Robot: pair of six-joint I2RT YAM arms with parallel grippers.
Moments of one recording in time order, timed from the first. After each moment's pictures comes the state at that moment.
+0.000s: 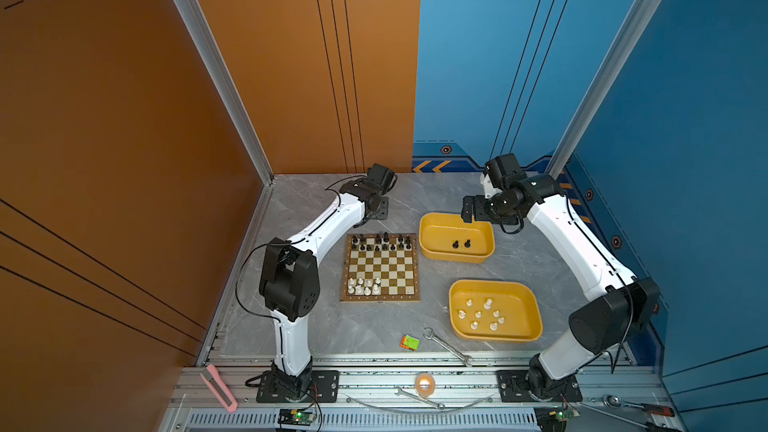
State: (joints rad) left arm -0.49 1.92 1.79 -0.86 -0.33 -0.35; right arm 0.33 1.63 1.71 -1.14 0.00 0.33
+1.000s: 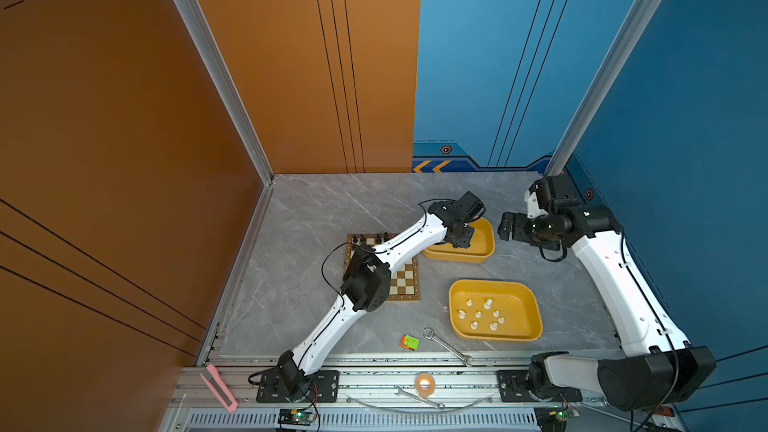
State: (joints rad) left arm -0.86 2.53 2.46 -0.99 -0.11 -0.34; right arm 0.13 1.31 1.43 -1.17 -0.02 0.31
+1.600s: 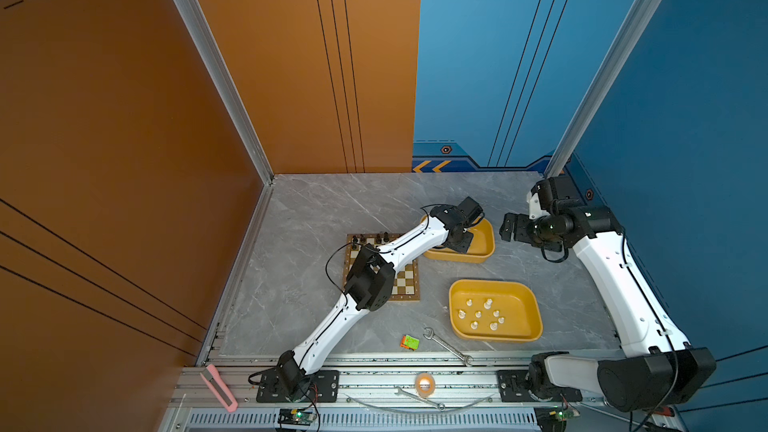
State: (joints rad) left arm -0.86 2.58 2.46 -0.99 -0.08 -0.34; right arm 0.11 1.29 1.42 -1.17 -0.02 0.31
